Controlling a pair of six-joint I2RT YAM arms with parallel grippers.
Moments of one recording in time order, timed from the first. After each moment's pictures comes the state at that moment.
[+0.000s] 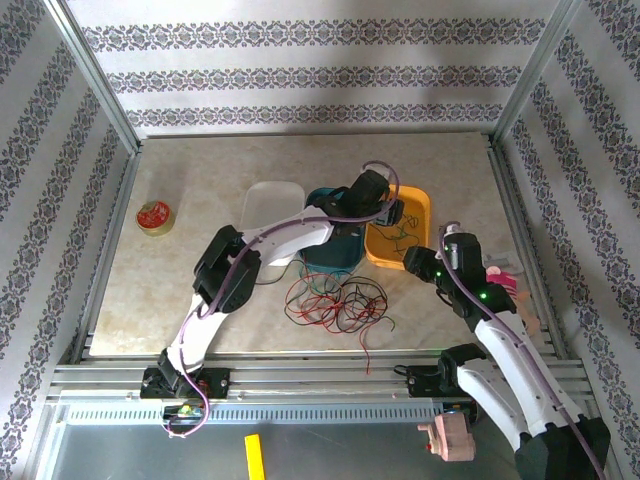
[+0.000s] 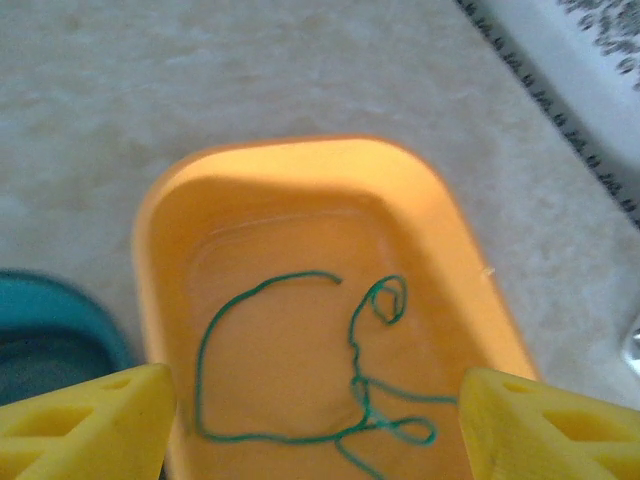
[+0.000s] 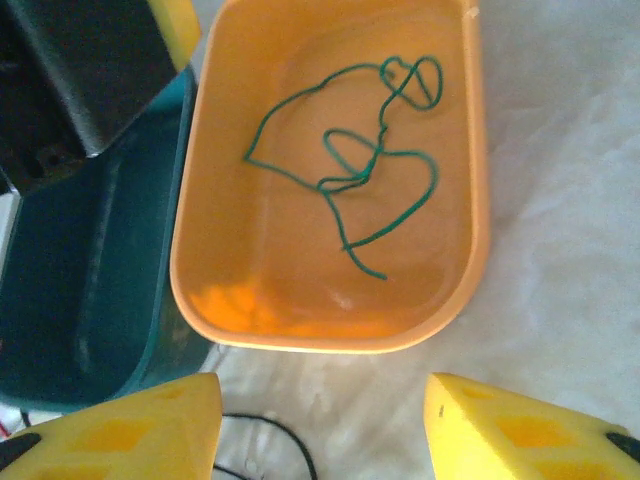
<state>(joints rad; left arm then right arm) -0.82 2.18 1.82 -0.28 -0.13 -0.44 0.22 0.75 0.55 -0.52 -0.09 0.54</state>
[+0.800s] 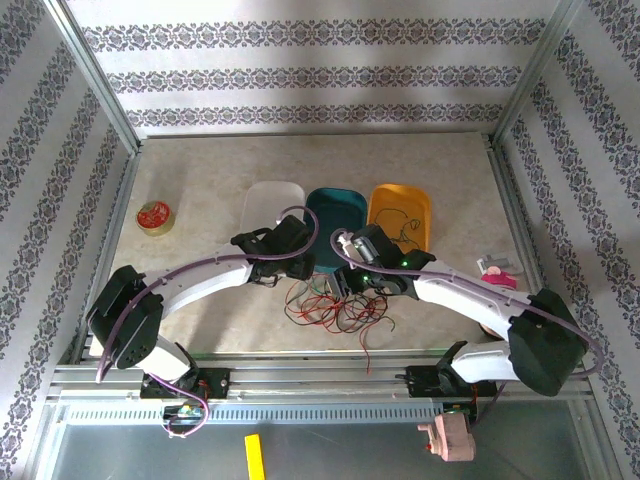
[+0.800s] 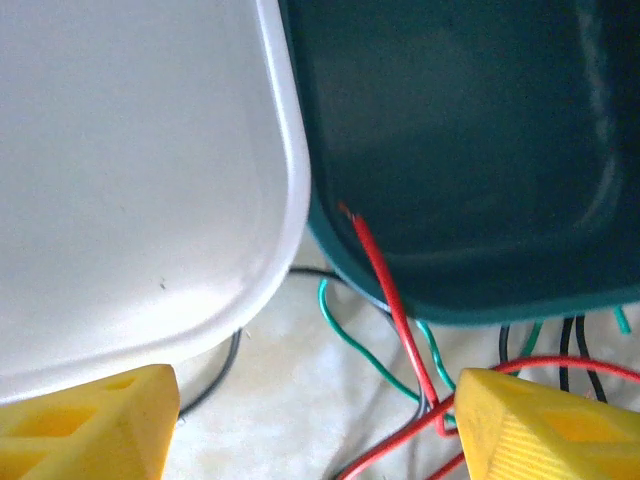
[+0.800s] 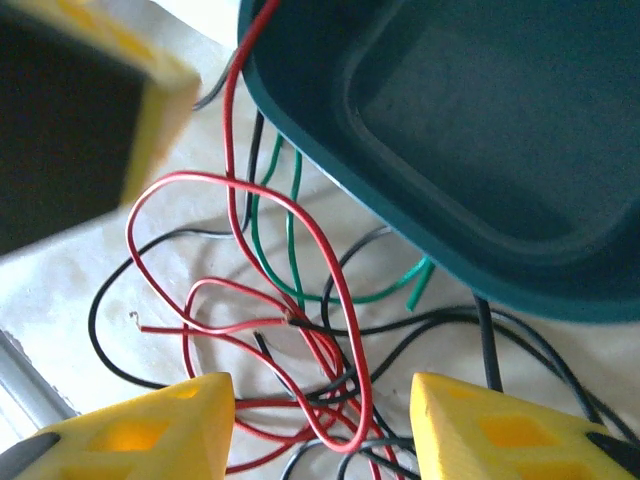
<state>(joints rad) -0.75 1.53 1.02 -0.58 -0.15 -0.51 0.73 1.32 0.79 -0.42 -0.23 0.32</state>
